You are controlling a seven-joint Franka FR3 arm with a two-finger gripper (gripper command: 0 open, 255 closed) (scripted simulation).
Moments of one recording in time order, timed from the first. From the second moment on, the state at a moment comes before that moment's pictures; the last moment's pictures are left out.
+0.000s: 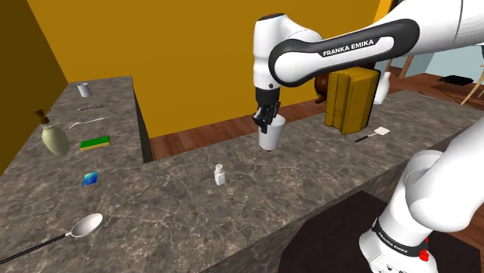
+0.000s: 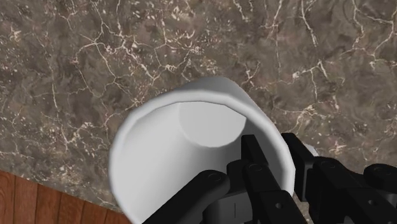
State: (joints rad) arm 0.13 -0.27 0.14 -2.15 -0.08 1.89 0.23
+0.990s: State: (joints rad) arm 0.18 -0.16 0.22 -2.15 -0.09 1.99 0.38
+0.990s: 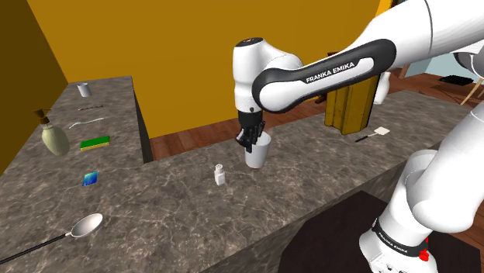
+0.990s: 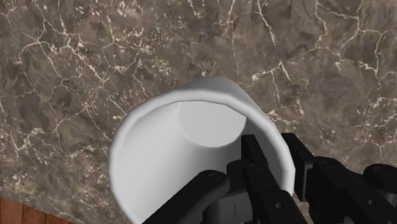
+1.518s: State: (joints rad) arm 0.18 -0.12 0.23 -2.22 -0.10 2.10 0.40
